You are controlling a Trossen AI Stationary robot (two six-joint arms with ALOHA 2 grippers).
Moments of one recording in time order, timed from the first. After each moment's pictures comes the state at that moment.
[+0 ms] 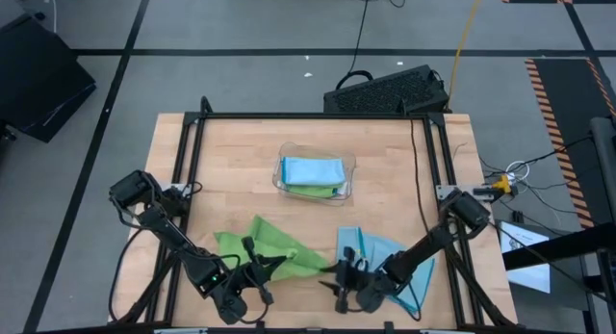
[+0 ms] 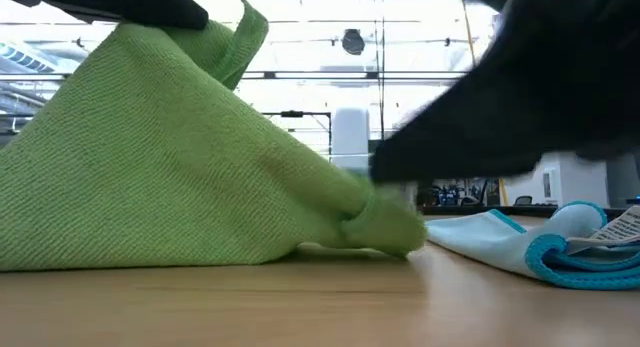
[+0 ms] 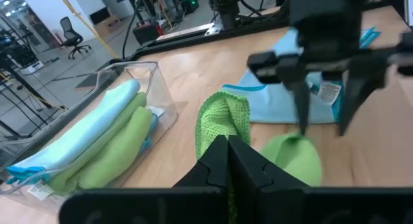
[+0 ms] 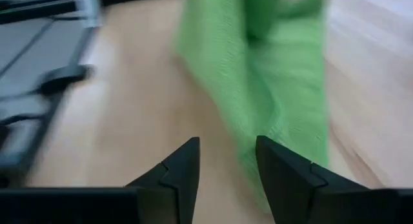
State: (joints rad) left arm -0.83 1.78 0.99 0.02 -1.15 -0.43; right arm 0.72 2.06 0.96 0.52 0.74 0.57
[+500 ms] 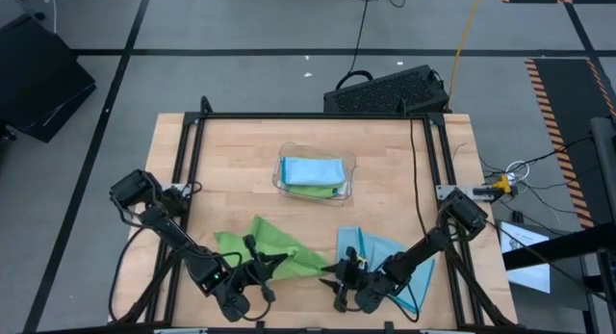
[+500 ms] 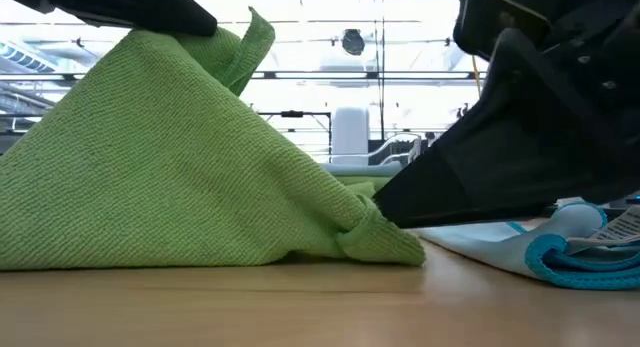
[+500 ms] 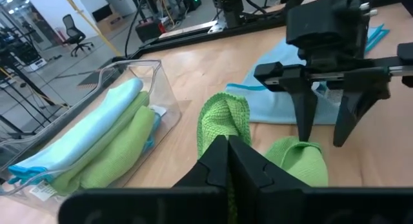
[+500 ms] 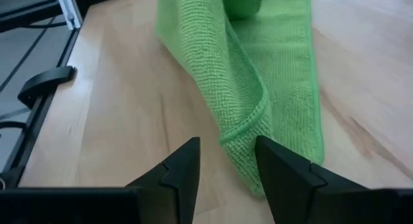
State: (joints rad) left arm -0.81 1.78 0.99 0.02 -1.14 -0.42; right arm 0.71 2.09 0.96 0.48 0.76 0.75
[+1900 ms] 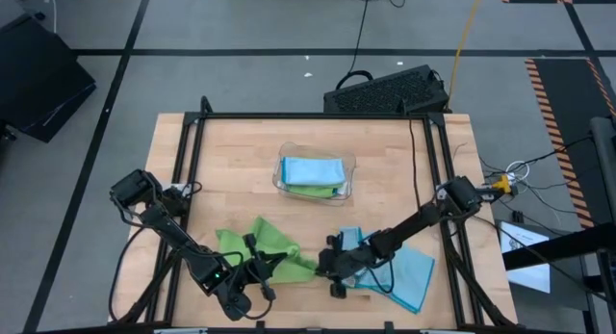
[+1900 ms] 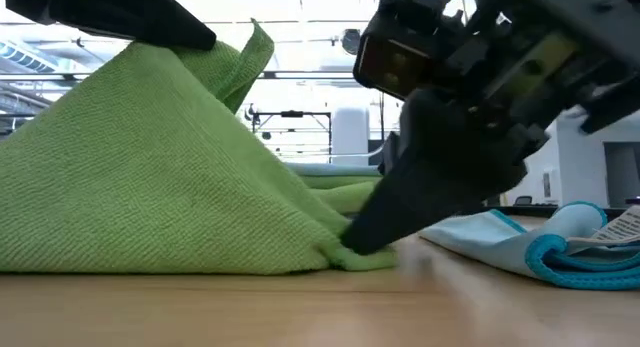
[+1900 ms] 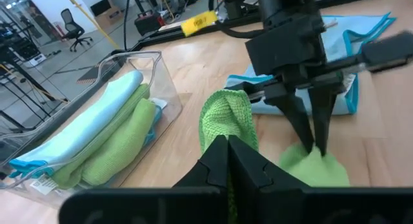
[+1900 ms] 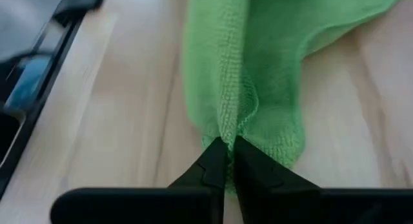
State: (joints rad) left arm -0.81 1.78 0.99 -0.03 -1.12 -0.46; right arm 0.49 2.02 0.97 0.34 0.15 0.50
